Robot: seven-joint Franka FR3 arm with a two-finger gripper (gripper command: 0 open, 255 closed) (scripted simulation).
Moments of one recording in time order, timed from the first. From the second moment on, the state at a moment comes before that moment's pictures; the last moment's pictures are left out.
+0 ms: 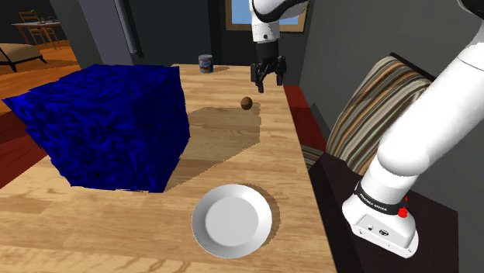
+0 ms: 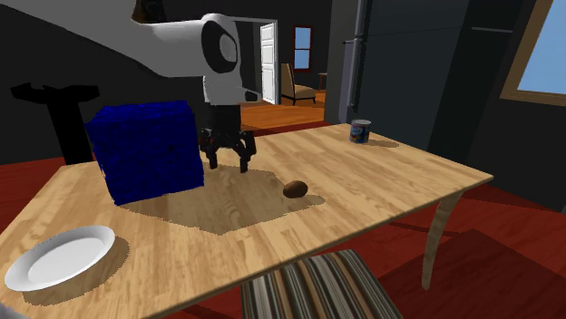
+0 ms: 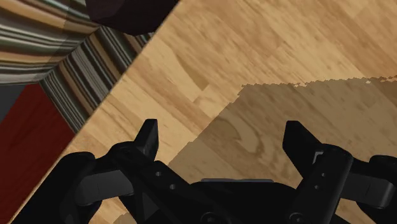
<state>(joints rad) -0.09 -0.22 0.11 -2.07 -0.02 1.67 0.23</state>
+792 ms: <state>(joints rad) -0.12 0.28 0.08 -1.65 -0.09 1.68 0.43</state>
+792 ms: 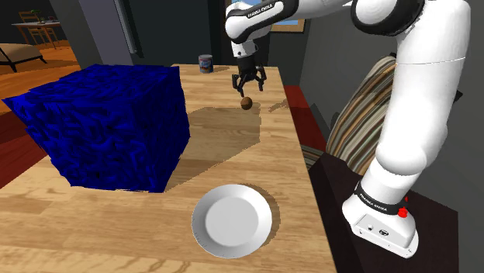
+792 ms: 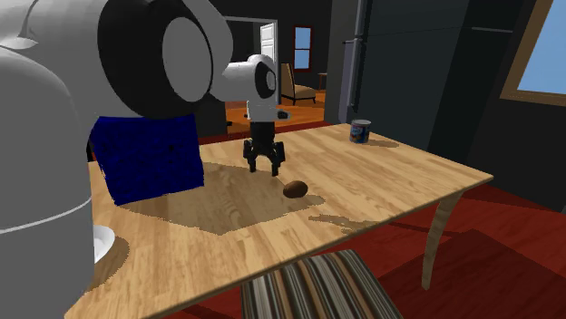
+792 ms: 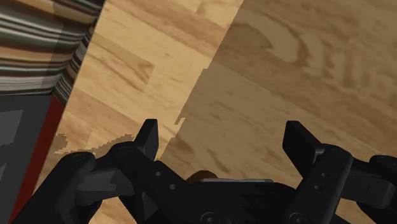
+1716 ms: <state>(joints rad) -0.15 0.94 0.00 -0.77 -0.11 1.41 0.54</state>
